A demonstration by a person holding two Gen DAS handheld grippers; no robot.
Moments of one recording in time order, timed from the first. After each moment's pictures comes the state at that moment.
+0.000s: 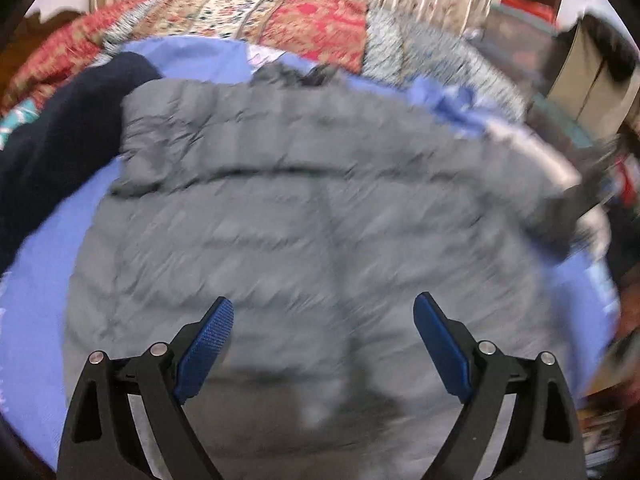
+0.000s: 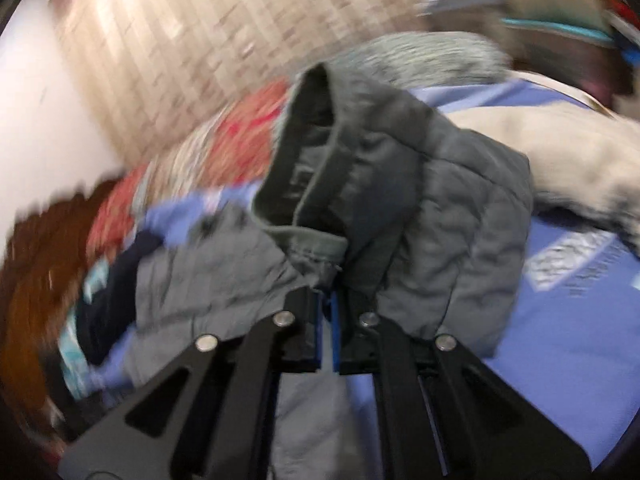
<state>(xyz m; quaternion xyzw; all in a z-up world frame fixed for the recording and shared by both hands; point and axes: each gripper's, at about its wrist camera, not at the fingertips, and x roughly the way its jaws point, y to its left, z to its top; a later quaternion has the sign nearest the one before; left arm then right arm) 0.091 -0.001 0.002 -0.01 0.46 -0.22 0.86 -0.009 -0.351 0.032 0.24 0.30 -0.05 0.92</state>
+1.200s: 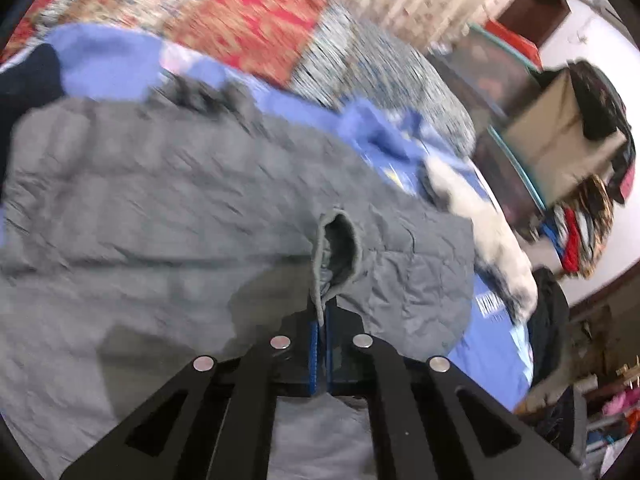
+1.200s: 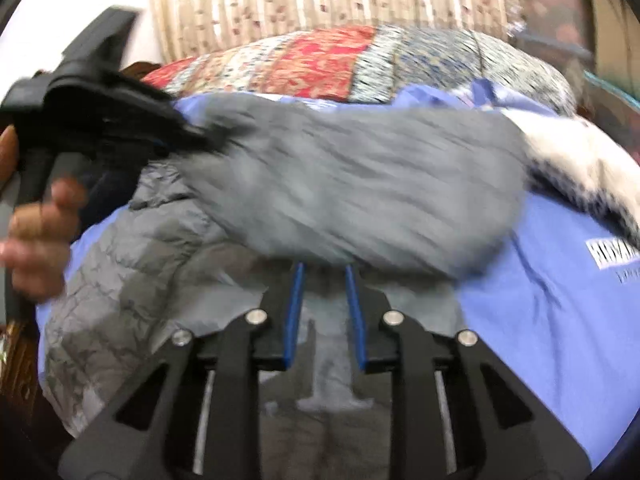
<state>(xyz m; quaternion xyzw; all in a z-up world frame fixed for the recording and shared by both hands) 0.176 -0.080 0.030 -0.09 0.49 -0.28 0.82 -0.026 -0.255 -0.014 0.10 0.35 -0.02 0.93</state>
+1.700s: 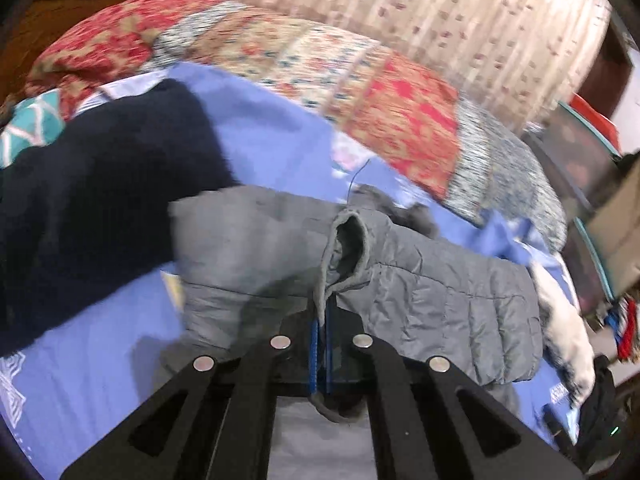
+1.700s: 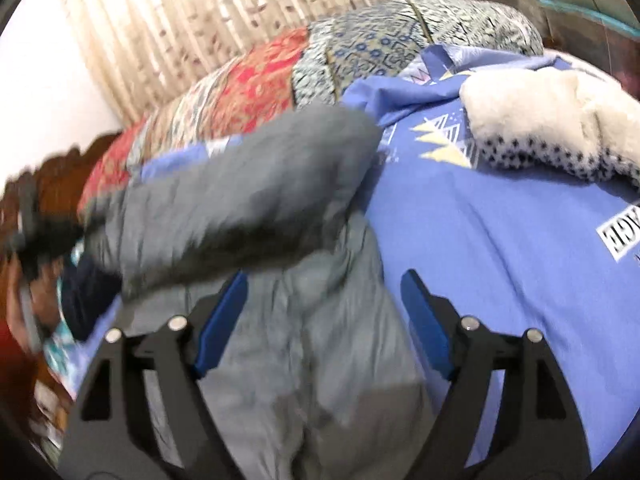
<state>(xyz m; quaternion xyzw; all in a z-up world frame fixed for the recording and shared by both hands) 0.276 0.067 0.057 -0.11 0.44 -0.12 0.88 0.035 -0.328 -0.002 0.25 0.34 -0.04 0.91</state>
